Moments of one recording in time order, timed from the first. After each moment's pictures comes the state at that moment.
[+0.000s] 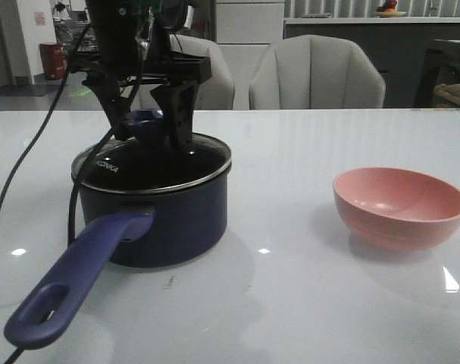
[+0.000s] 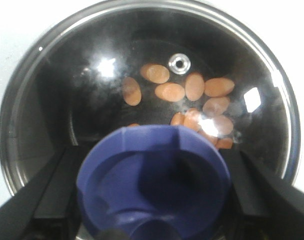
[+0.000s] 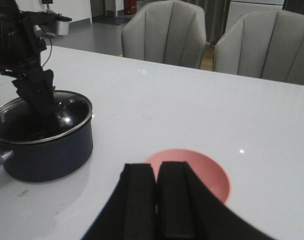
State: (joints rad) left arm -0.52 2.03 -1.84 -0.03 1.24 -0.06; right arm 0.32 0.28 -0.22 0.44 0.14 -0.40
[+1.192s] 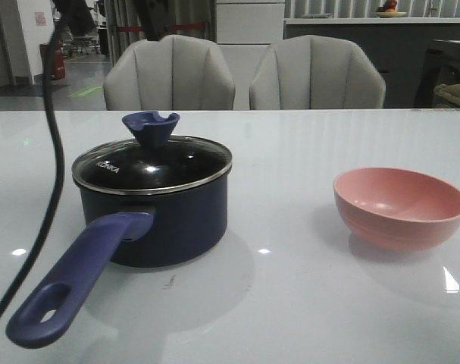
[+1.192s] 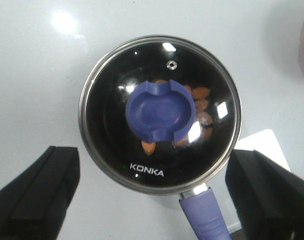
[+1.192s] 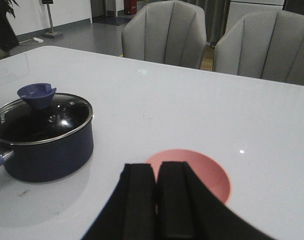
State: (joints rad) left arm -0.52 1.70 -1.75 0.01 1.24 -0.06; right arm 0.32 0.28 -0.22 0.44 0.14 -0.40
